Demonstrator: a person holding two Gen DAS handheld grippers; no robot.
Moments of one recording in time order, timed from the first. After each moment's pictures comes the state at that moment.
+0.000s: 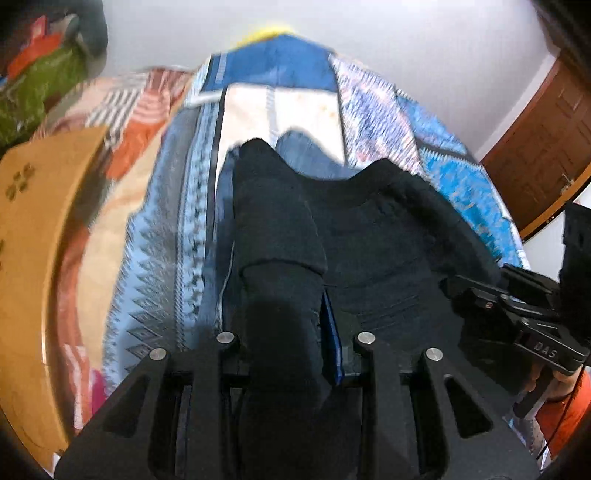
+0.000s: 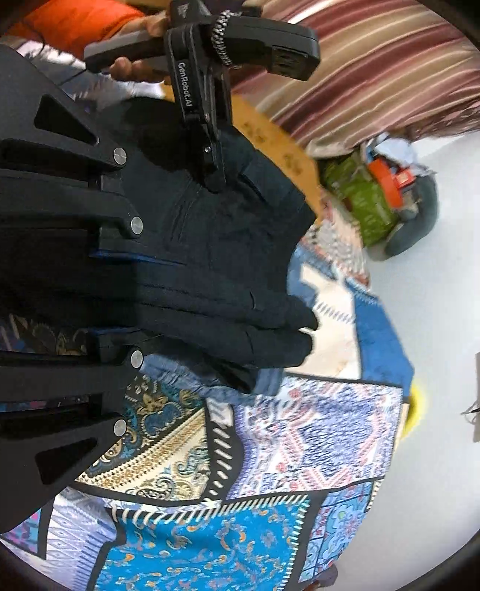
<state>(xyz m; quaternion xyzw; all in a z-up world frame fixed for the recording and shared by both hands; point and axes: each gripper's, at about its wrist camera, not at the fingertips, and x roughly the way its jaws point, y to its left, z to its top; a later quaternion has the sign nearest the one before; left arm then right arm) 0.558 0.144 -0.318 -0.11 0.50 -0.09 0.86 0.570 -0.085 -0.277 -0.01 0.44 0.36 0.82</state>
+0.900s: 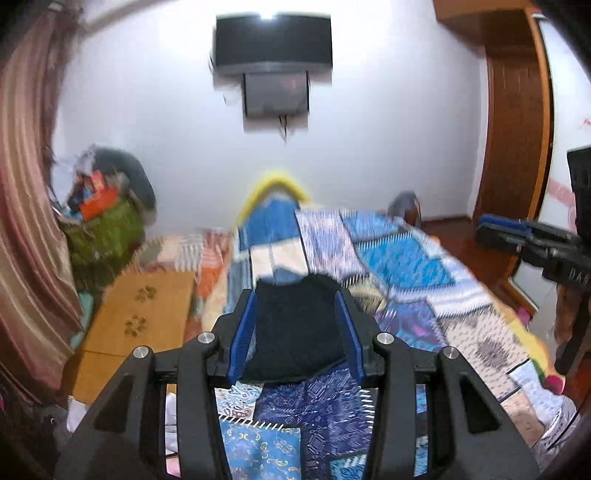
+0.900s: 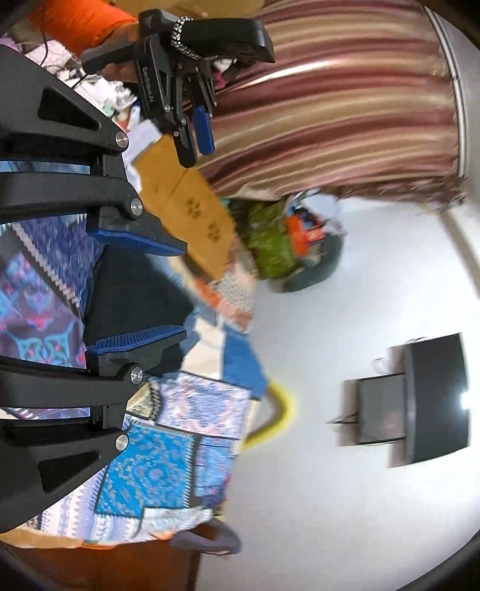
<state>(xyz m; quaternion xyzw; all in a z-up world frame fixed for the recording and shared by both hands) 0.245 0.064 -0.044 0.02 0.24 -0.03 0.97 0.350 -0.201 -0.048 -0.01 0.22 0.39 0.89</state>
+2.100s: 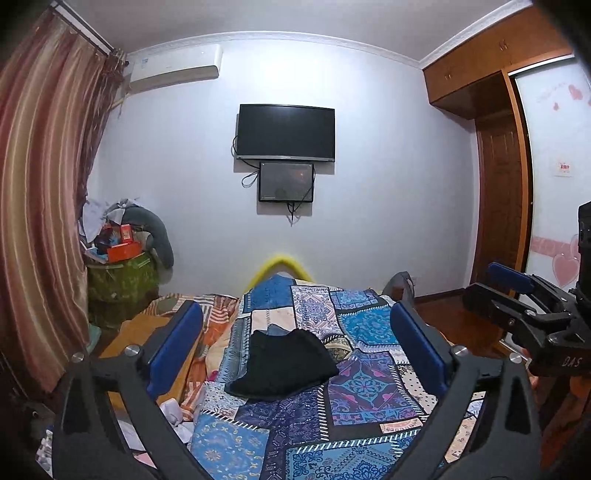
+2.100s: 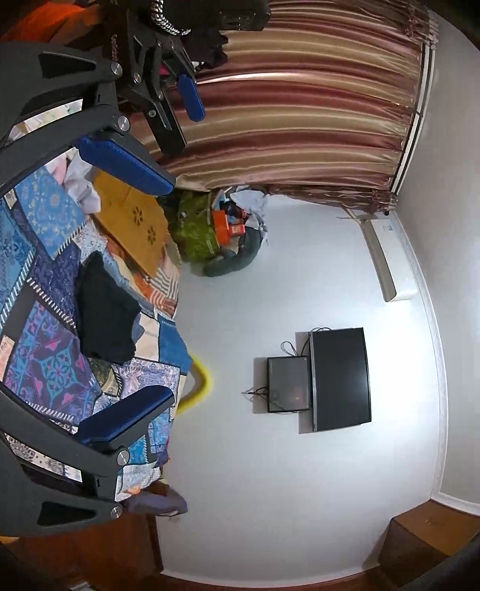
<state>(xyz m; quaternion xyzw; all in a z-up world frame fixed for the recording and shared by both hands) 0.080 0.024 -0.014 -0.01 0.09 0.00 1.00 0.181 -0.229 -0.025 0.02 0.06 0.32 0.94</state>
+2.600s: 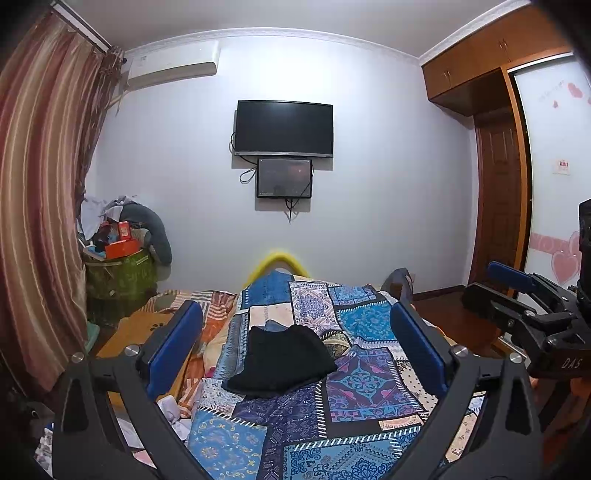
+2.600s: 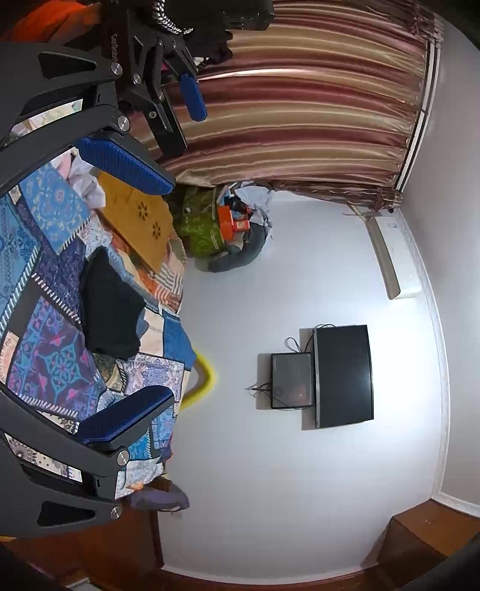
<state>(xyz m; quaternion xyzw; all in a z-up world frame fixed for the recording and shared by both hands) 0.084 0.021 -0.020 -0.01 0.09 -0.01 1.00 0.176 -0.232 -0.026 0.02 0.07 0.32 0.95</state>
